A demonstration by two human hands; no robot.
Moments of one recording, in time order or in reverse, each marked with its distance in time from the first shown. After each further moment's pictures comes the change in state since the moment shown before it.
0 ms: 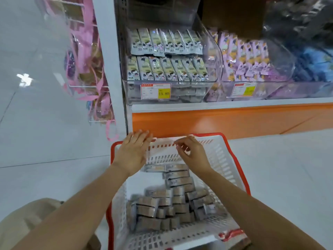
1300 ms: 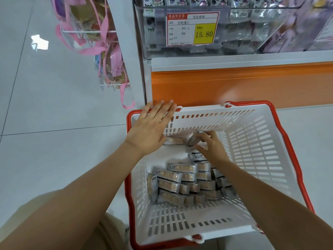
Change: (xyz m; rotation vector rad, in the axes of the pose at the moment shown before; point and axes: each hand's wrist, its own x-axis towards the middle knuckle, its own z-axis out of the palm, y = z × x) left_hand -0.001 -0.012 0.040 -0.038 0.036 0.081; right_hand -0.037 0.120 0.098 -0.195 -0.236 0.124
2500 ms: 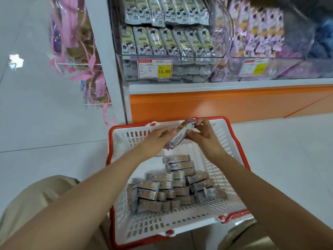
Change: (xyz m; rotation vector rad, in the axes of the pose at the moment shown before) left_hand 0.027 0.069 -0.062 -1.380 -0.236 -0.288; right_hand -0.008 -0.081 -0.135 1.035 0.077 0.157
